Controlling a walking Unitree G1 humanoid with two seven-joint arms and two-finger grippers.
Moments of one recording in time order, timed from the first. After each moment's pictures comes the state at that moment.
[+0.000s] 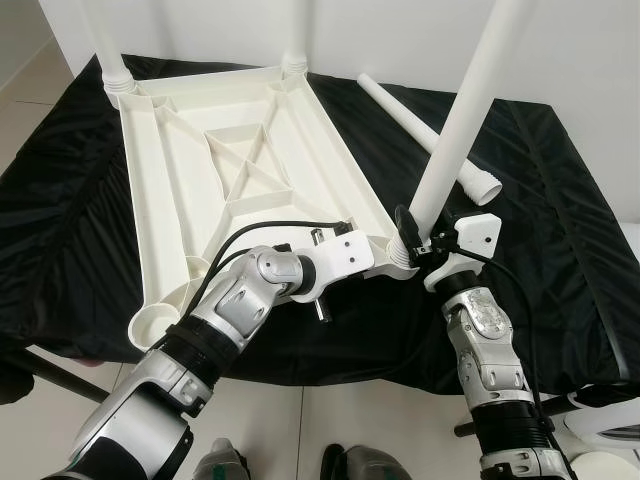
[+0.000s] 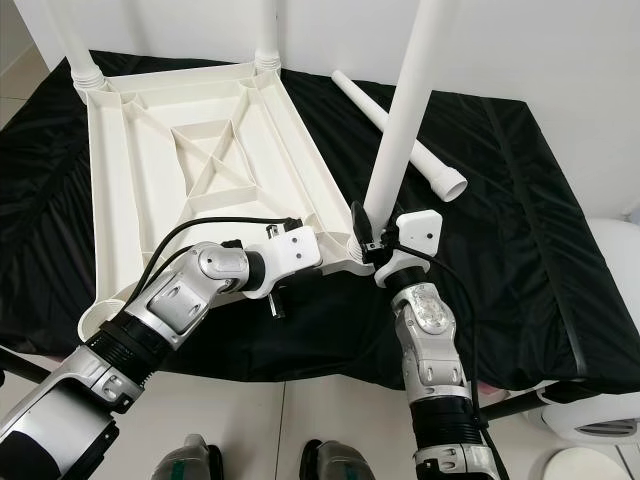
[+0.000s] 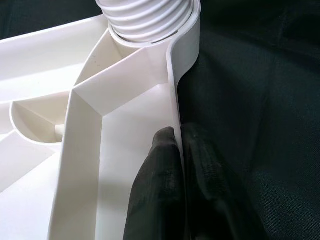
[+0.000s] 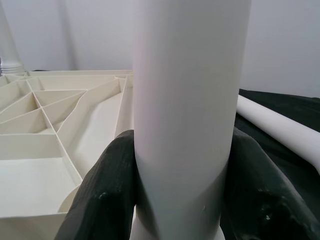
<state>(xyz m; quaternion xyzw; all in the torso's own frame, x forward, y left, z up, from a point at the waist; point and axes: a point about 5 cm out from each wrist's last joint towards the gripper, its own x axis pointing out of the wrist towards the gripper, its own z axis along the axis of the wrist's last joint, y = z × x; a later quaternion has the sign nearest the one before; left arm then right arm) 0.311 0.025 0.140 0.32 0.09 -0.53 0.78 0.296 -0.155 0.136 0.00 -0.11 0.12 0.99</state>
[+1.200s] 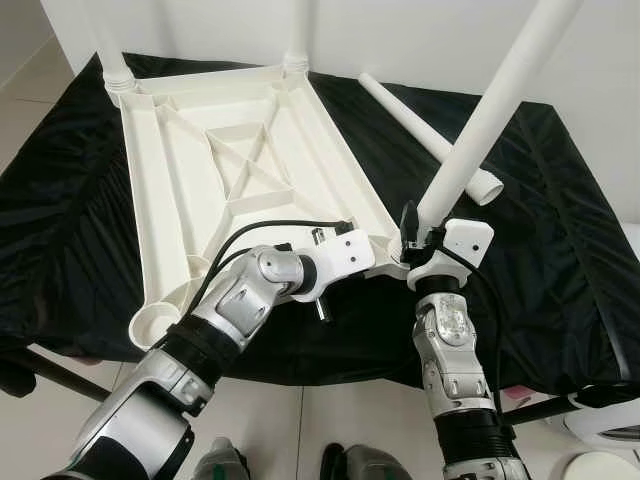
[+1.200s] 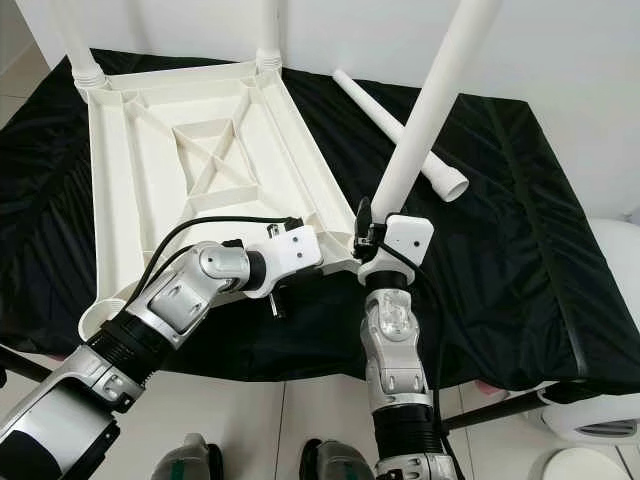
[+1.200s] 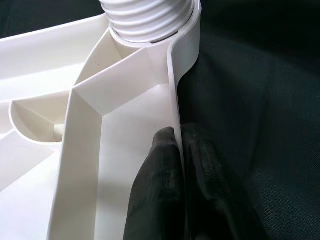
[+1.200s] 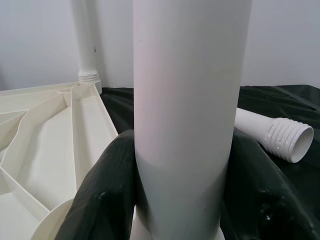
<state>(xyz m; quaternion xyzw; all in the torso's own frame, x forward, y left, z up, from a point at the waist) 0.311 0.025 0.141 0.32 0.09 -0.53 0.78 0.293 -0.132 0.139 0.04 -0.13 -0.04 0.99</state>
